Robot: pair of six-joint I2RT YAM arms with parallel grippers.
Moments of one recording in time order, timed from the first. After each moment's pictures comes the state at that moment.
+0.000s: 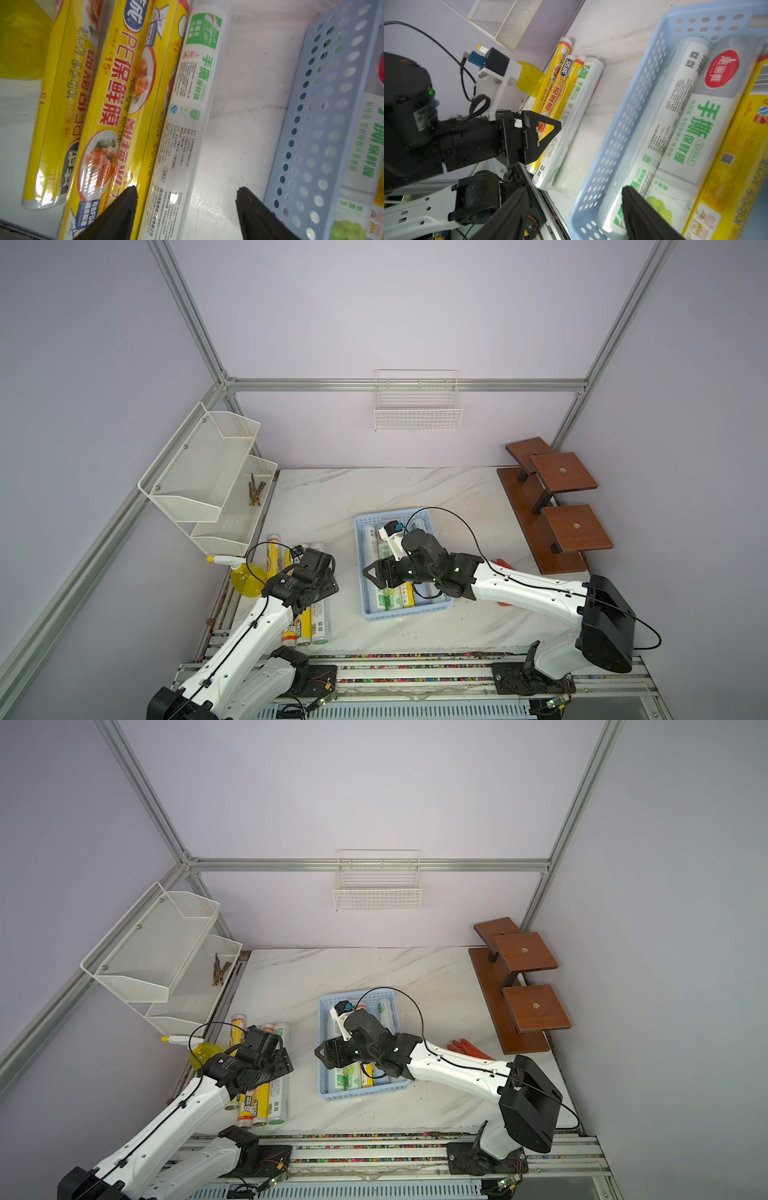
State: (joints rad) left arm -0.34 0.94 0.67 -0.88 -0.25 -0.76; right arm 0.99 1.54 1.11 -0.13 -0.15 0.62
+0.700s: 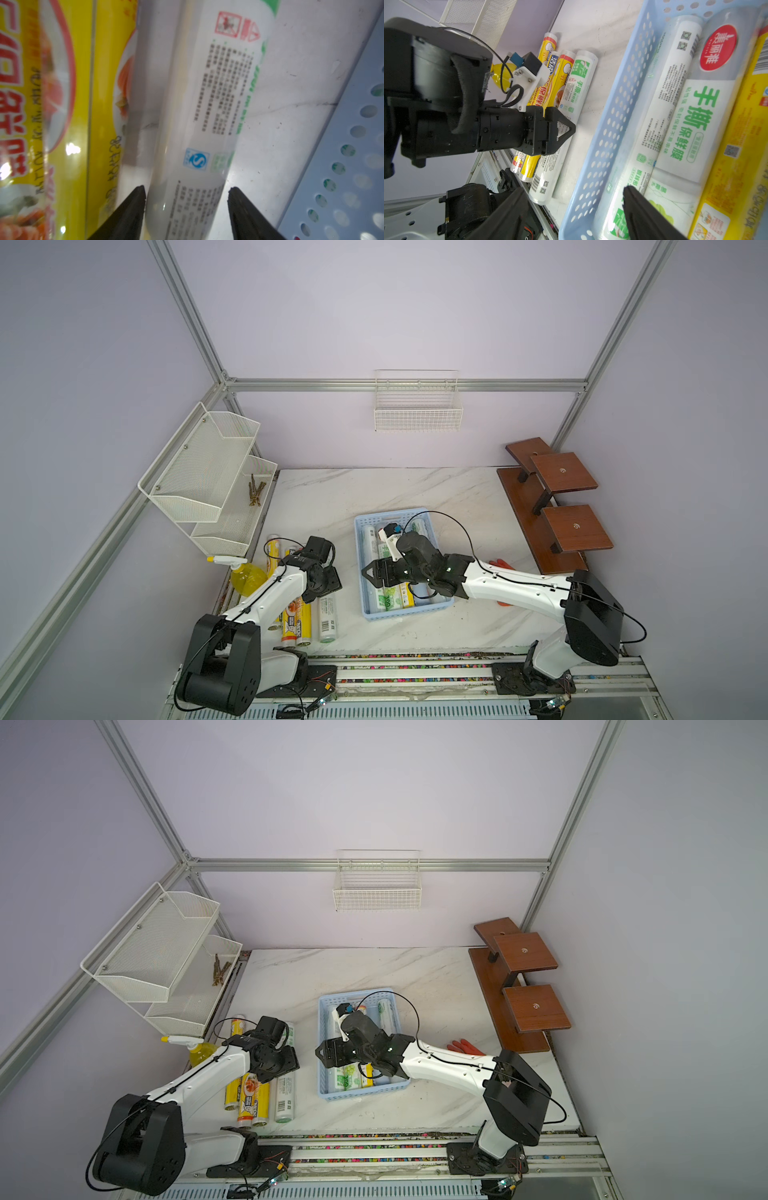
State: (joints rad) left arm -0.21 1.30 0.70 -0.71 -0.04 -0.63; right arm 0.98 1.60 1.10 -0.10 -0.14 0.69
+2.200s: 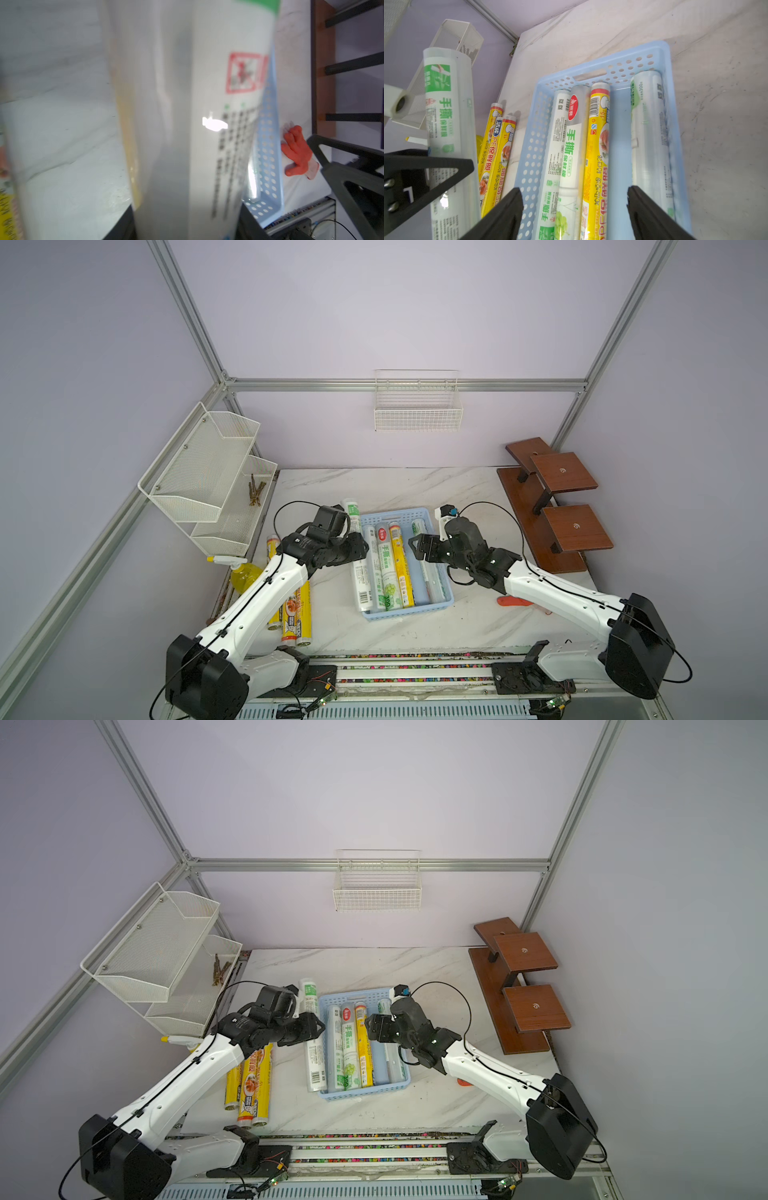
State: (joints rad) left arm -0.46 1.25 1.08 -0.72 0.15 -0.65; right arm 0.70 1.33 0.90 -0.15 0.01 0.71
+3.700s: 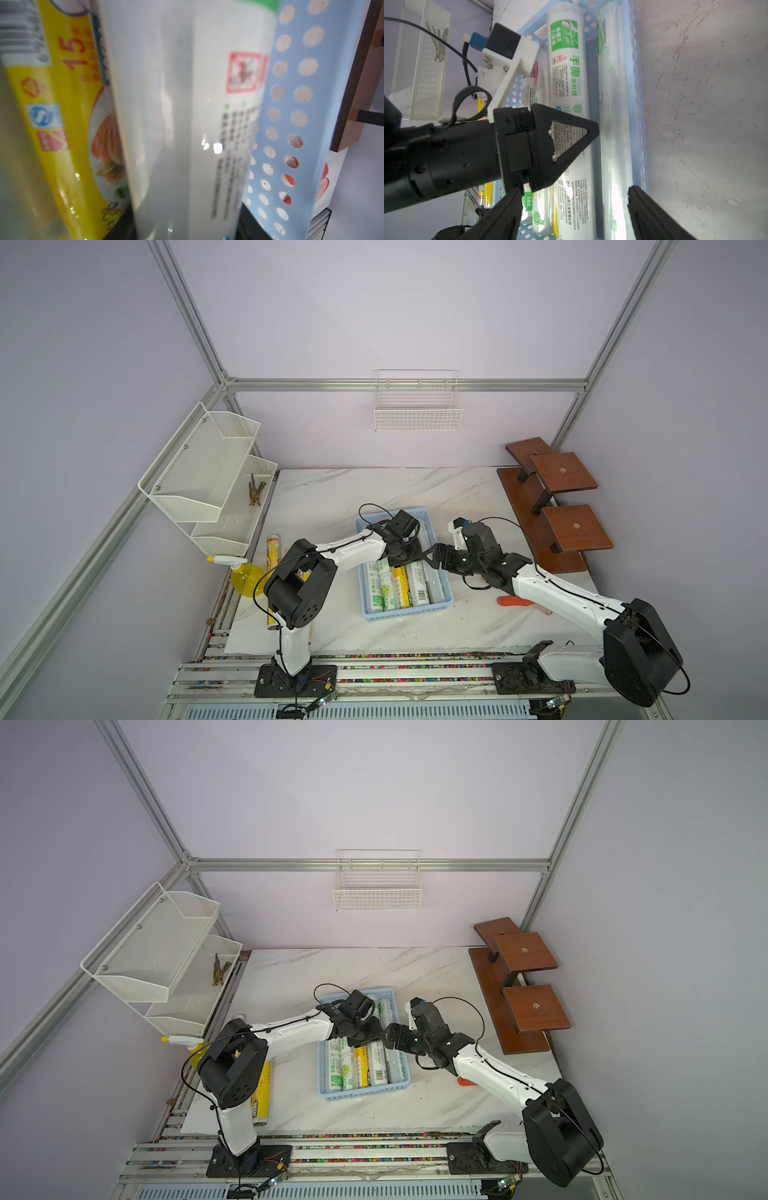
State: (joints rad) left arm -0.70 1.88 1.30 -0.46 0.14 -0.90; right arm 0.56 1.30 0.76 -0.17 -0.27 0.74
